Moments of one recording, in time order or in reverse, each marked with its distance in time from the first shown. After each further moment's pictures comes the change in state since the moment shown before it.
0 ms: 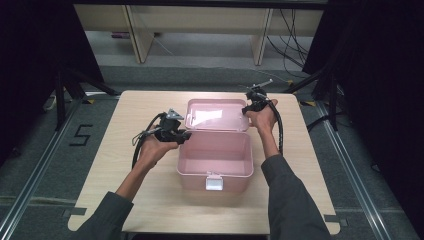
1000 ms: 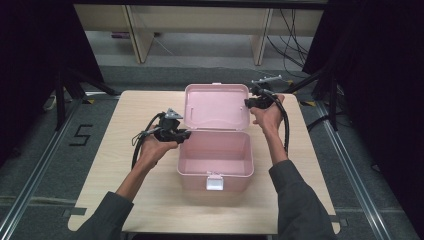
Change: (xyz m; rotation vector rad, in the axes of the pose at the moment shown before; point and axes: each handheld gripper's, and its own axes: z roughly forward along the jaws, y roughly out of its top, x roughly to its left) left arm 0.003 -0.001 0.000 -0.021 -0.010 -0.027; right arm 0.009 0.002 -0.048 -0.160 0.001 -0.035
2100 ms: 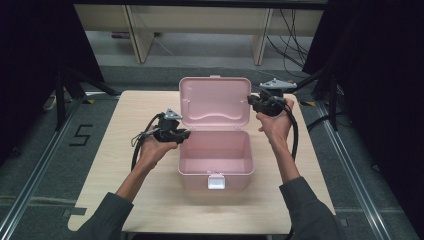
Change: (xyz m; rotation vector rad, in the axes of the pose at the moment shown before) left arm 0.000 -0.002 -0.001 -0.002 0.017 0.010; right arm 0.013 -0.016 -0.054 -0.242 0.056 -0.066
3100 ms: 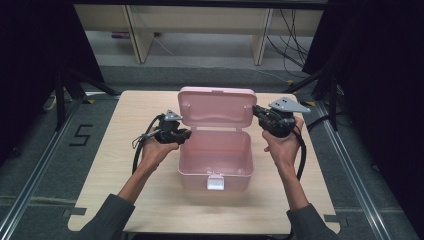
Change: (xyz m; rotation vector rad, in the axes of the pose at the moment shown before) left arm -0.005 -0.003 0.003 -0.046 0.021 -0.046; right arm 0.023 -0.034 -0.050 -0.150 0.000 -0.036
